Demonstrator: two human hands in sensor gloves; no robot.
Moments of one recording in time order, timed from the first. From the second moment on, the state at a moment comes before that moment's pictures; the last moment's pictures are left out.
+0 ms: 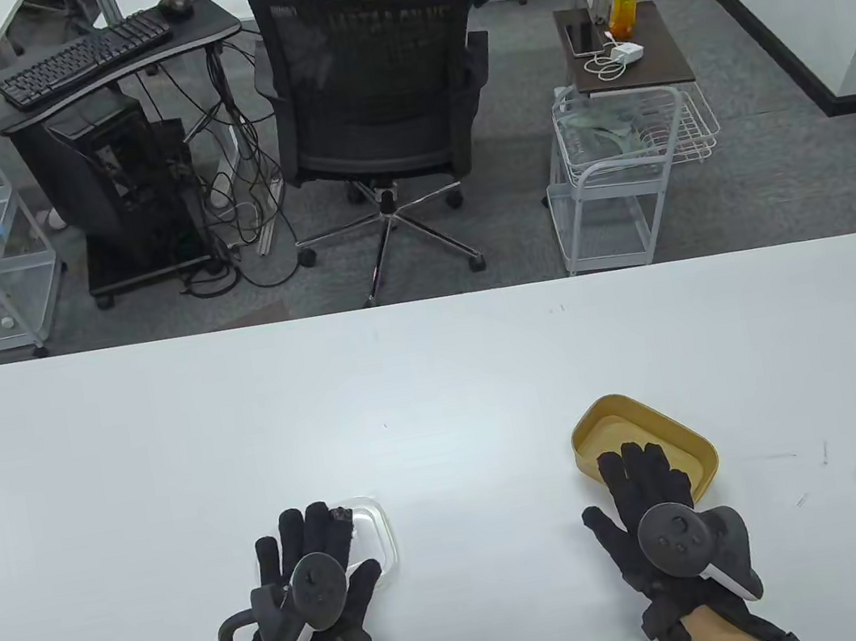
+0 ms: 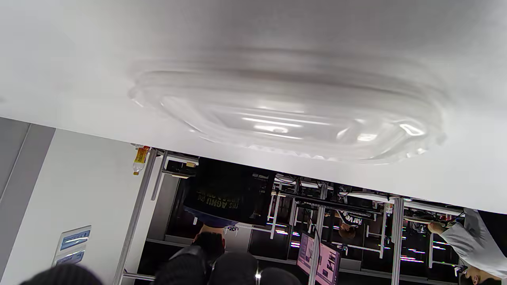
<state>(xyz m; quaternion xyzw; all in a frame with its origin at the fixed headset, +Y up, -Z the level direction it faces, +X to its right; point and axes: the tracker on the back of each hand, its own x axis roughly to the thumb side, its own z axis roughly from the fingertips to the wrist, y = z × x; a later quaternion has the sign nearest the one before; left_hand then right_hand) -0.203 -0.736 -0.301 0.02 0.04 0.08 1.00 0.196 -0.736 -0.310 0.10 -0.08 0.97 0.21</state>
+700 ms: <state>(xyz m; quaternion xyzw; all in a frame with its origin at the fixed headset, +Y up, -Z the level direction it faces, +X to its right) -0.204 -0.734 -0.301 0.03 0.04 0.09 0.99 0.208 -0.731 -0.317 0.06 -0.09 0.96 0.24</state>
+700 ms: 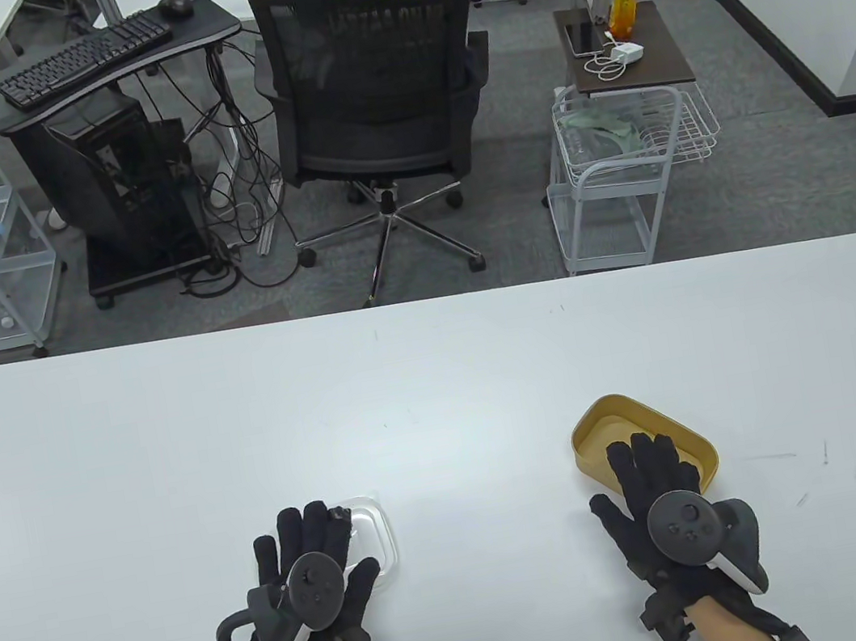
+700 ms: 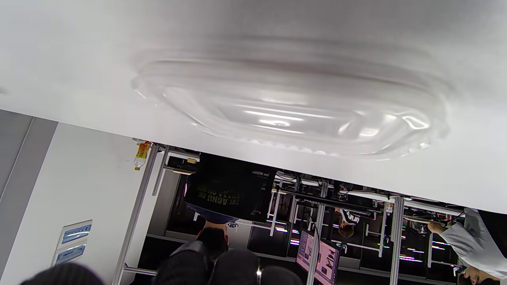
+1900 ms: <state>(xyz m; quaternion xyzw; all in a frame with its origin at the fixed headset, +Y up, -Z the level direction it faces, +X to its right) -0.210 -0.731 -0.296 0.04 0.04 0.09 0.99 0.288 -0.751 -0.346 -0.25 -0.01 0.94 0.24</state>
